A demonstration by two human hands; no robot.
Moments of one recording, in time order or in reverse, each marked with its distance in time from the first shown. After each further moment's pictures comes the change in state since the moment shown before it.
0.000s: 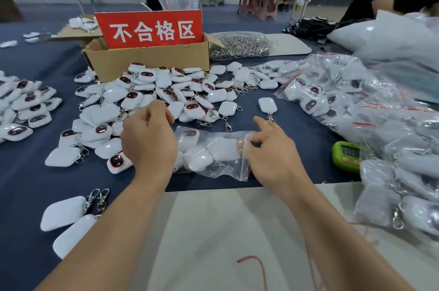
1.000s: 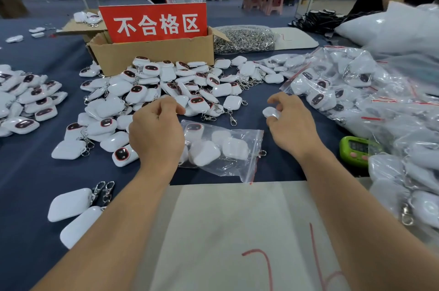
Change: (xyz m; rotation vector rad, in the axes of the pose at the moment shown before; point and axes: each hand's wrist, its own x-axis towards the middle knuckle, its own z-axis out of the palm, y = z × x) left_hand 0.001 -0.005 0.001 0.088 -0.086 0.062; right_hand 0.066 0.048 -0.006 -0.126 0.176 0.017
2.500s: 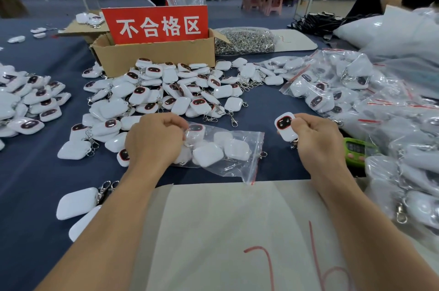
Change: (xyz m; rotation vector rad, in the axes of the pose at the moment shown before) left_hand 0.013 -0.012 -0.020 0.358 -0.301 -0.031; right_hand -0.048 0.010 -0.022 0.388 0.207 0.199
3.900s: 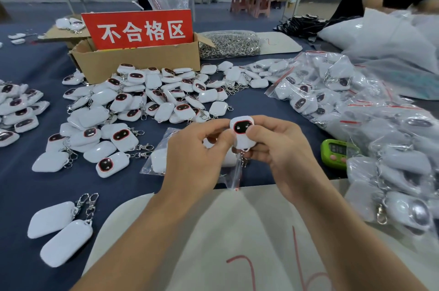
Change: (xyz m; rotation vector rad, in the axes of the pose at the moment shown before) left_hand -0.065 0.053 0.038 -0.301 -0.100 0.495; right_hand -0.032 -0.047 -0.004 0.601 -0.469 0.114
